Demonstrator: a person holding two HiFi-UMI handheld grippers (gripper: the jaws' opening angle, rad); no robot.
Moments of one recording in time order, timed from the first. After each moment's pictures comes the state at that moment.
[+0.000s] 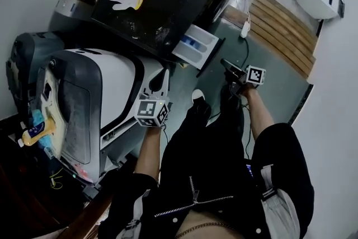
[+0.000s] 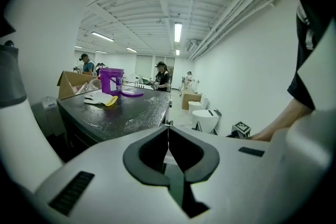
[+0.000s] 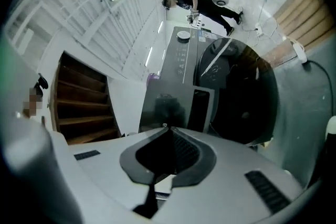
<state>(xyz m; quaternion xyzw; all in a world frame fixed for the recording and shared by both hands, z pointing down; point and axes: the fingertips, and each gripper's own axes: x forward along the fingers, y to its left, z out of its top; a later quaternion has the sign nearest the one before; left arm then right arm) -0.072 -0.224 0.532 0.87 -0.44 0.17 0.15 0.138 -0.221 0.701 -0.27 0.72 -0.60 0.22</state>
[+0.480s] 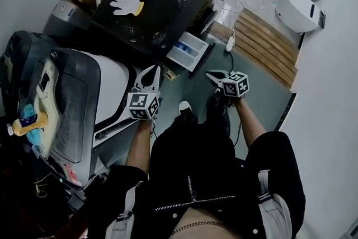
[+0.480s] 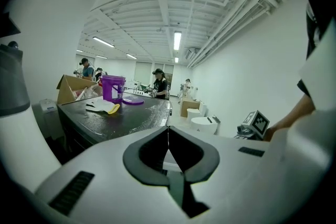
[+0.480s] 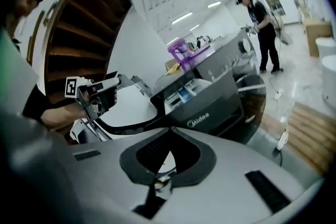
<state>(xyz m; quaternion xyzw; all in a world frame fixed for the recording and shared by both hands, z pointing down) -0.085 -0.230 0.510 0.88 -0.43 0.13 0.13 0.093 -0.178 0.653 -0.33 0.85 -0.39 -0.11</state>
